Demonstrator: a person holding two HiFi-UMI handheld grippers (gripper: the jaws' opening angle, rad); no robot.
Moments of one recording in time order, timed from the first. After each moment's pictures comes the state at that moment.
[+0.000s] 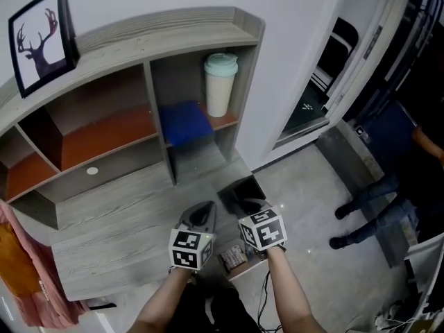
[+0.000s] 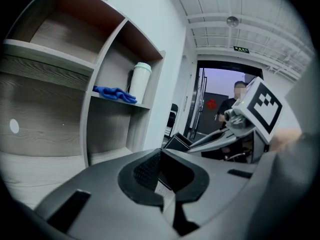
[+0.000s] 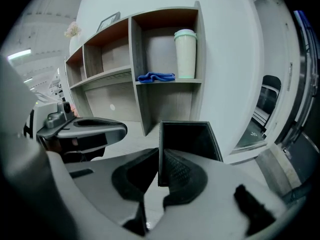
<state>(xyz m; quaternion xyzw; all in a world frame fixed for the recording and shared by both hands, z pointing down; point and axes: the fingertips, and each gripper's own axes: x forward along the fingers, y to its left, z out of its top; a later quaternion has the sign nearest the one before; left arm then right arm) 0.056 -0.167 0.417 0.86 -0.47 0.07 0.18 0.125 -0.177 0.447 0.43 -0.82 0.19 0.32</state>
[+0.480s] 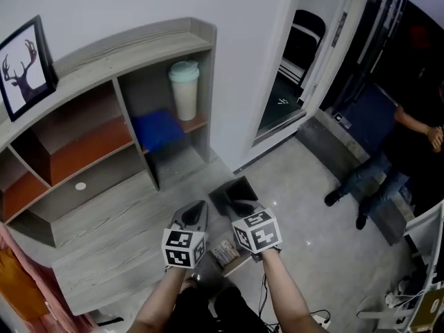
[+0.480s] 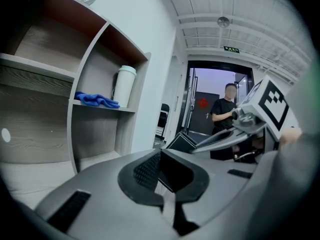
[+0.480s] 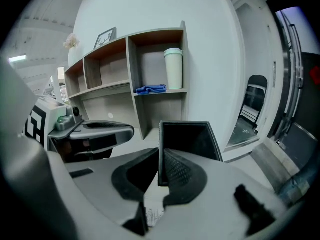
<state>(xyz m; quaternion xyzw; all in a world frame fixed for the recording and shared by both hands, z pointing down) 0.089 -0.145 0.394 0.89 -0.43 0.08 0.16 0.158 -0.138 0.419 0.48 -0.81 0.19 0.27</state>
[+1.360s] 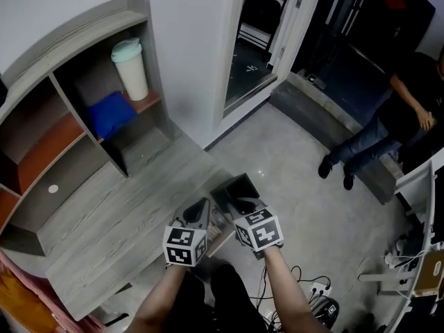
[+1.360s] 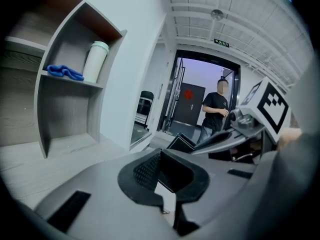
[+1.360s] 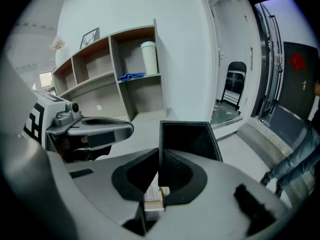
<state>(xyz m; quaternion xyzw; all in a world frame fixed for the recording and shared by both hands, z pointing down) 0.186 -0.080 0.440 0.91 -0.34 0.12 0.18 0.249 -0.058 0.466 0.53 -0.76 0.25 0.28</state>
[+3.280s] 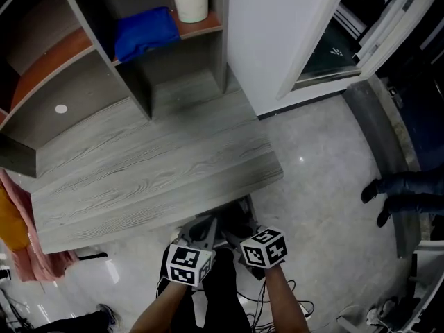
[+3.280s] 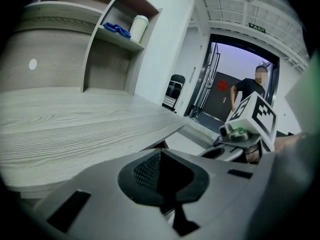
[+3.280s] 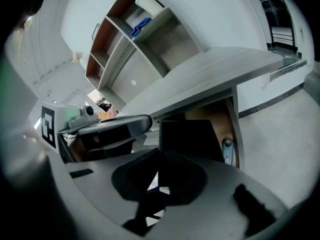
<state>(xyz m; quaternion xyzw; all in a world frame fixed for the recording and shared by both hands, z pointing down) 0.150 -0.029 0.617 0.81 -0.48 0.17 0.29 0.172 0.005 0.660 0.22 -0.84 0.43 0.25</state>
